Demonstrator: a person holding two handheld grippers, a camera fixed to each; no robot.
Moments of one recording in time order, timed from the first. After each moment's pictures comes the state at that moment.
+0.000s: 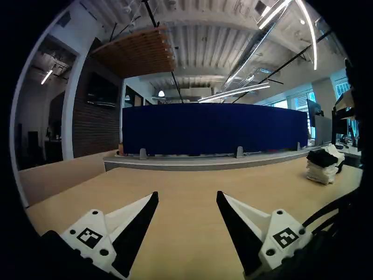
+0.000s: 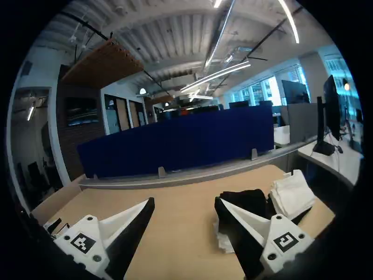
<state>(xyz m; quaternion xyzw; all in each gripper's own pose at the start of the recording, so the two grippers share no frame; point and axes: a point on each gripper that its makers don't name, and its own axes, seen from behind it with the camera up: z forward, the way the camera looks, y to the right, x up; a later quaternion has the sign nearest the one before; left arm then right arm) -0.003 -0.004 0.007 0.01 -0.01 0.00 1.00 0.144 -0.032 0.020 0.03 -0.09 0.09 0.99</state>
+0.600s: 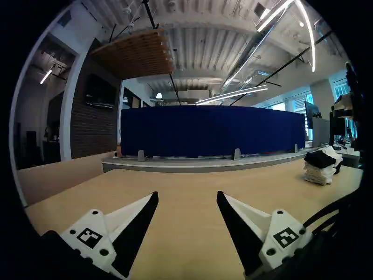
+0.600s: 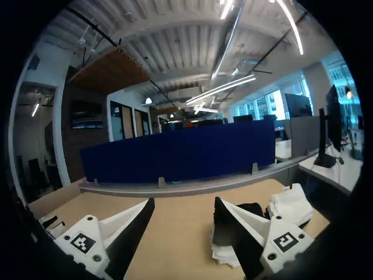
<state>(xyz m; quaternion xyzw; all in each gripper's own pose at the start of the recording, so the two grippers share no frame) 0.000 0.000 0.001 0.00 0.00 0.00 1.00 0.159 -0.016 0.018 0.04 -0.03 0.07 1.00</state>
